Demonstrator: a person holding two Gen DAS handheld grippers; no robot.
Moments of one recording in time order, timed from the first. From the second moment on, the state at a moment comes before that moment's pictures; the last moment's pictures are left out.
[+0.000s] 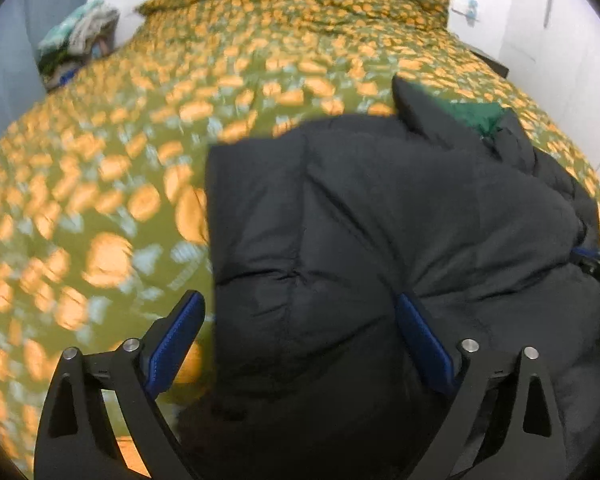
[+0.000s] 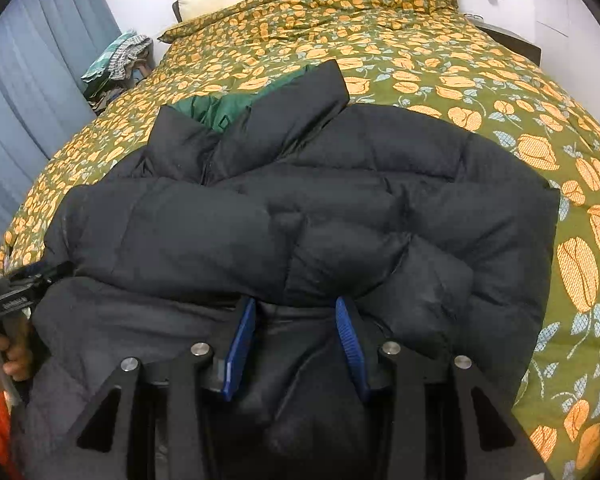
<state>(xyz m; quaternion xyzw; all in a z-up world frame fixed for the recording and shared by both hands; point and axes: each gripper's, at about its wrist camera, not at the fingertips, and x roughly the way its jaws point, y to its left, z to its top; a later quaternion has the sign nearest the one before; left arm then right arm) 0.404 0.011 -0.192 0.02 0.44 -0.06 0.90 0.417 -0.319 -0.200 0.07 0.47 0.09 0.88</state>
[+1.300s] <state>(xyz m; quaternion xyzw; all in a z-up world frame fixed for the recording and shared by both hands) 0.397 0.026 -0.222 -0.04 0.46 -0.05 0.88 0.411 -0.315 -0.212 0.04 0.44 0.07 0.89</state>
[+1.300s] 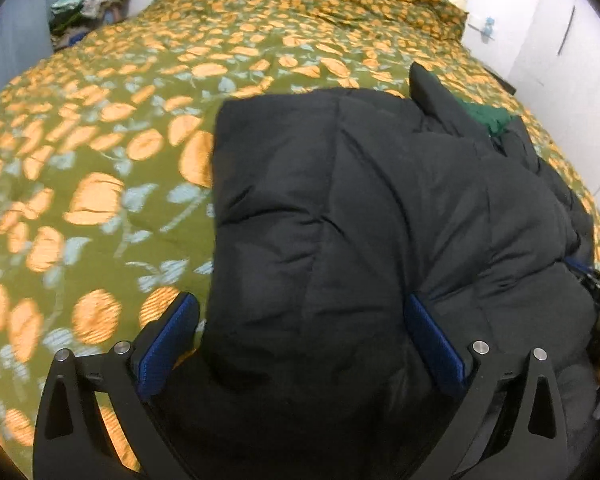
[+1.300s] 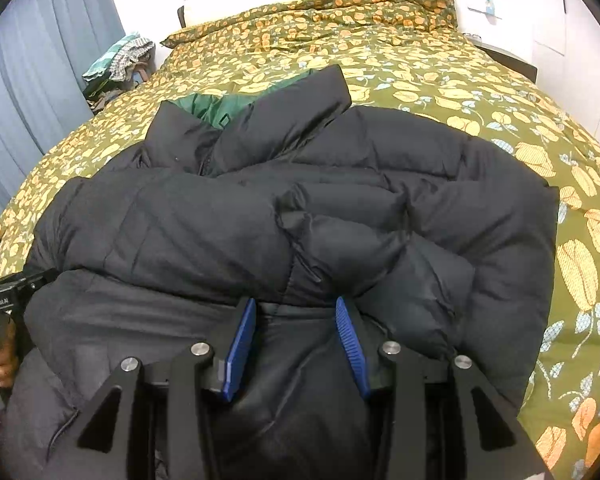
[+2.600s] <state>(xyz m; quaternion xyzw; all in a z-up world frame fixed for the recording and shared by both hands) 0.155 0.016 0.002 0.05 0.31 -0.03 0.95 0.117 -0.273 -0.031 -0.01 0.42 -0.01 0.91</state>
